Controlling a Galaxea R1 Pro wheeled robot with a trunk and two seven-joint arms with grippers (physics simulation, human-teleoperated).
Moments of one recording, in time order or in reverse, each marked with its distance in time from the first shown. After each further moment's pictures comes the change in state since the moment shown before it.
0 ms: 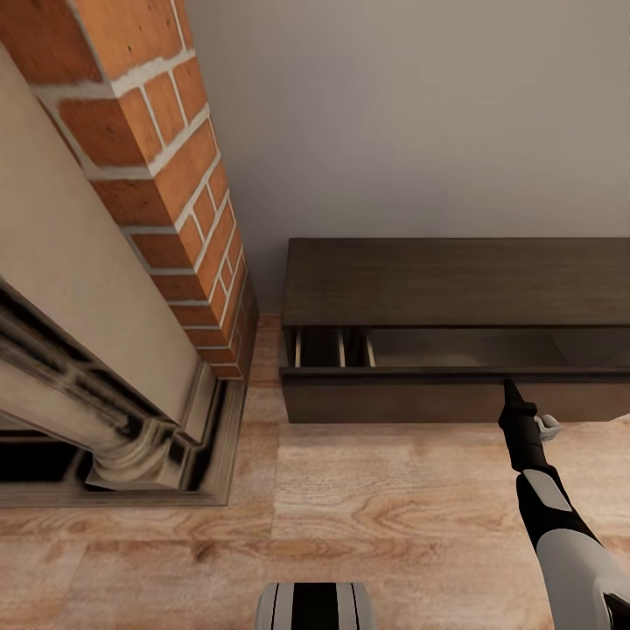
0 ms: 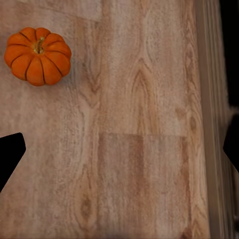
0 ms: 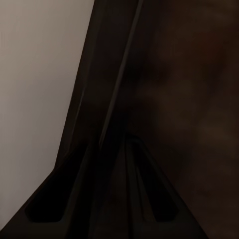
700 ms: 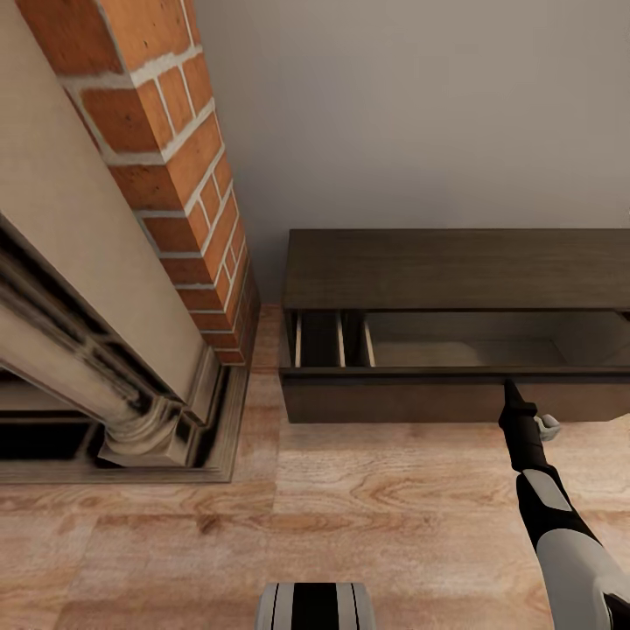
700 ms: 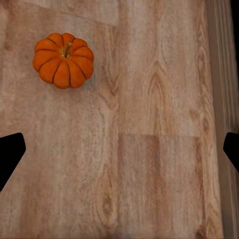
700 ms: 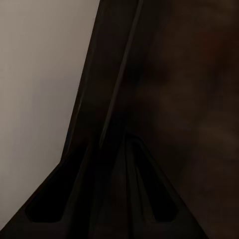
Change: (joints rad) left arm 0.000 0.000 0.000 0.001 -0.001 0.000 0.000; right arm 0.000 0.000 0.000 -0.001 0.001 0.000 -0.001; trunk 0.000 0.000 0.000
